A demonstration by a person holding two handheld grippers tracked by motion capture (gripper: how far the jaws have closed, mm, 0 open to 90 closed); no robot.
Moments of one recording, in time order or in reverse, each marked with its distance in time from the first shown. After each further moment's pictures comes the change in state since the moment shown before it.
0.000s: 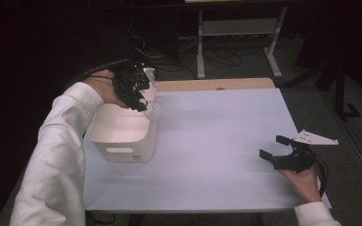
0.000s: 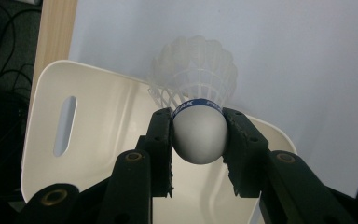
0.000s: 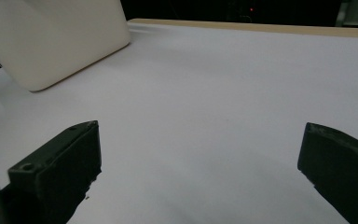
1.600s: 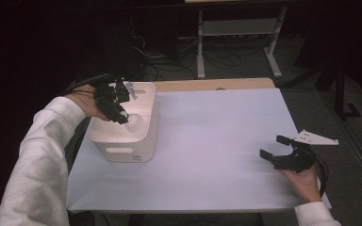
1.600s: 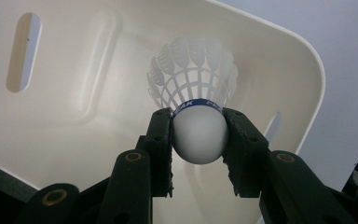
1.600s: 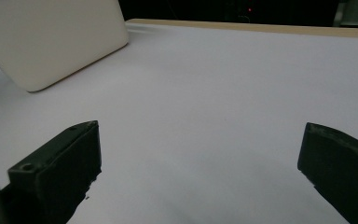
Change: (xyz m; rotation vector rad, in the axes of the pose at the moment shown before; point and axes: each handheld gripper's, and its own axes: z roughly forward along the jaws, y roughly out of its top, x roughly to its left) left arm -0.003 -0.056 0.026 0.061 -0.053 -0.092; right arm -0.001 0.000 0.000 -0.001 -0.006 0.000
